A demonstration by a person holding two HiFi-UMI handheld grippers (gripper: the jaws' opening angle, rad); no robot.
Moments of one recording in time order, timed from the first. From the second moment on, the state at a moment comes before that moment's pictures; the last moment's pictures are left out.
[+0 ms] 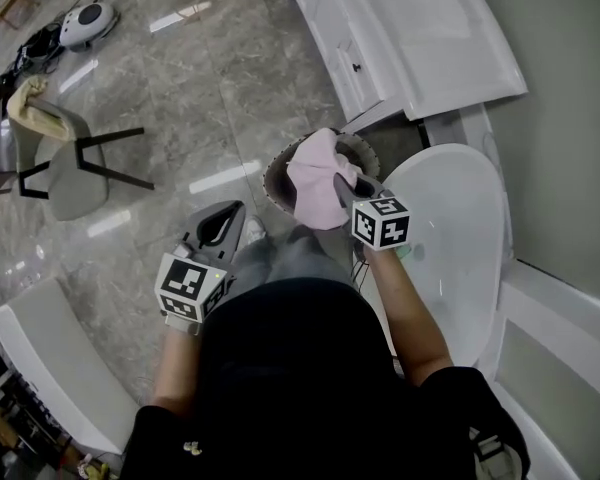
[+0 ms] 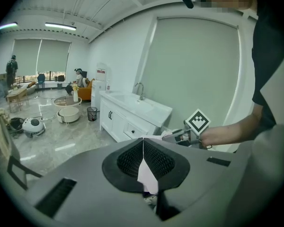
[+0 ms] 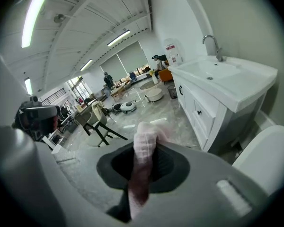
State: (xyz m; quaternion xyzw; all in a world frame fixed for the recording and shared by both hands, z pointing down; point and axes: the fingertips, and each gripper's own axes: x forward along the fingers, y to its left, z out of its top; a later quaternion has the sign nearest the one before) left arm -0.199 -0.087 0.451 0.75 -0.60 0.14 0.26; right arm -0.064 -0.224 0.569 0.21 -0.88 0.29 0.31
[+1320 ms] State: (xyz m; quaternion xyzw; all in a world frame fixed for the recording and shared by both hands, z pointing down) left arm -0.210 -0.034 0.607 0.67 -0.60 0.22 0.37; right arm -0.062 -0.201 0.973 0.20 -0.76 0.29 0.54
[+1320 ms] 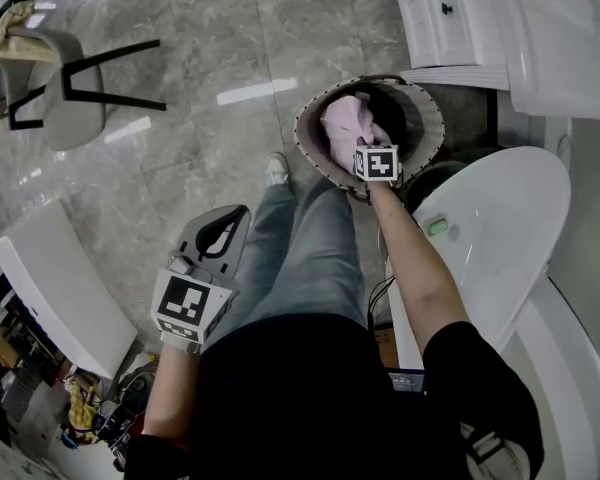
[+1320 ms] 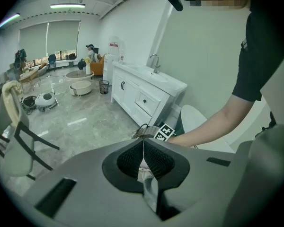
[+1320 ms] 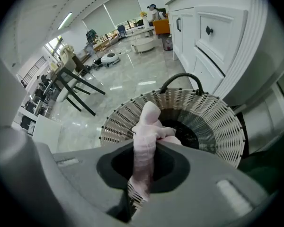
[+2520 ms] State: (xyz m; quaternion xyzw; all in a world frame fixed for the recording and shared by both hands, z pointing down) left arm -0.190 -0.001 0.669 0.64 -0.61 0.20 0.43; right arm -0.070 -0.195 1.062 0.18 -0.74 0.26 0.59
